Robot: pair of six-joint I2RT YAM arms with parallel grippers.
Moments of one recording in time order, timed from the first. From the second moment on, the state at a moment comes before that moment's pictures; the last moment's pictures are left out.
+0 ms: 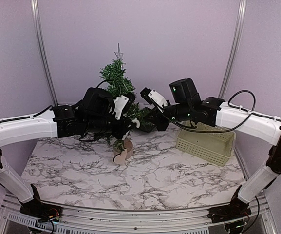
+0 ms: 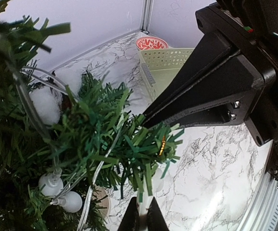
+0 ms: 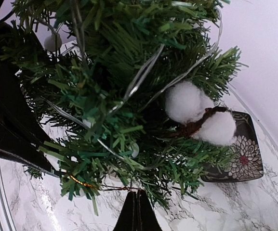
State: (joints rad) left arm -0.97 1.52 1.28 -0.30 -0.06 -0.17; right arm 0.80 1.56 1.36 -0.35 -0.20 -0.18
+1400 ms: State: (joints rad) left arm -0.97 1.44 1.13 -0.21 -0.09 -0.24; right arm 0.80 1.55 1.39 -0.29 -0.21 -0.15
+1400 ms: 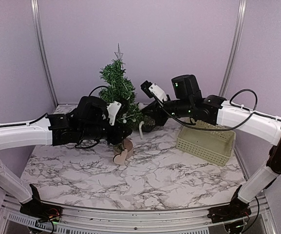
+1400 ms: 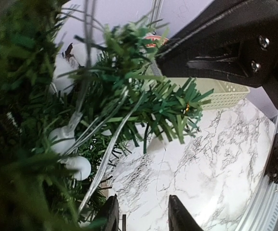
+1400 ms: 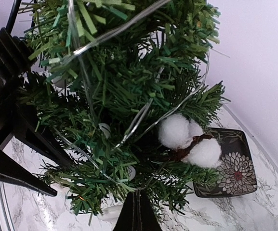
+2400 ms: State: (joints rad) left arm -0.71 0.97 0.94 -0.23 -0.01 -0.37; right arm 0.53 1.18 1.14 -0.29 -0.30 0.05
